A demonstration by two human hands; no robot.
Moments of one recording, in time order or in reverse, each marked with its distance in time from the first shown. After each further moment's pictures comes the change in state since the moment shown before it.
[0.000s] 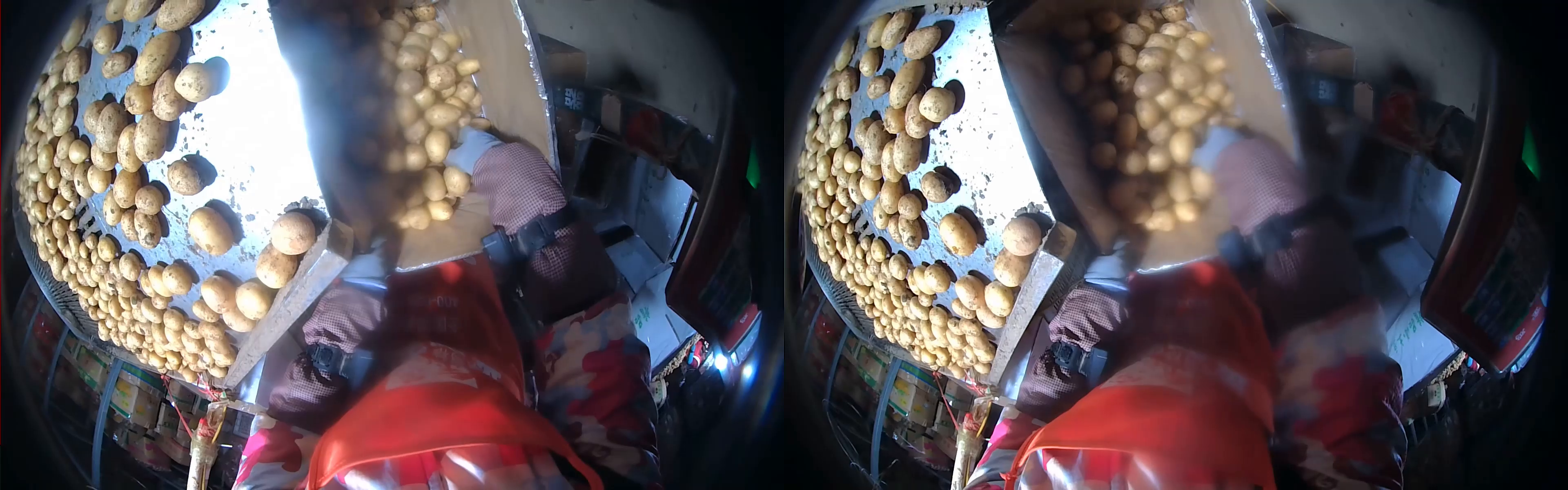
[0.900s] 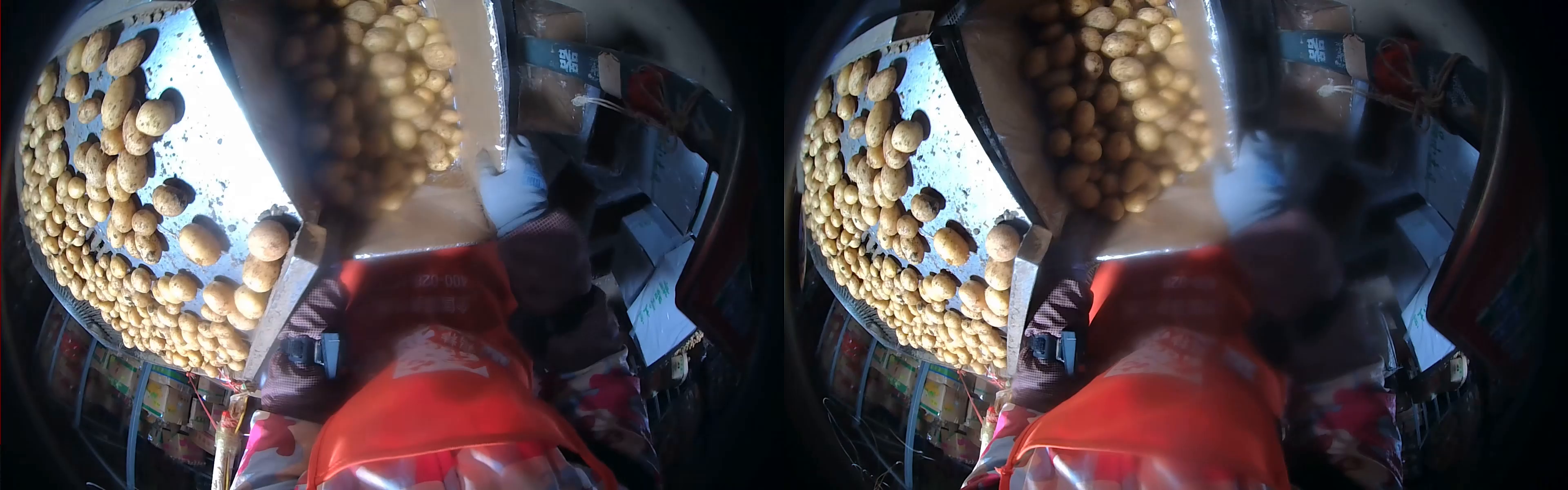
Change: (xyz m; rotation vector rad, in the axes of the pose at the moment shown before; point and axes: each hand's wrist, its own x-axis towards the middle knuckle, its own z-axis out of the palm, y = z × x) left_hand 0.019 0.035 0.031 0.133 -0.077 0.061; right_hand -0.114 0.025 0.047 0.118 0.908 -0.045
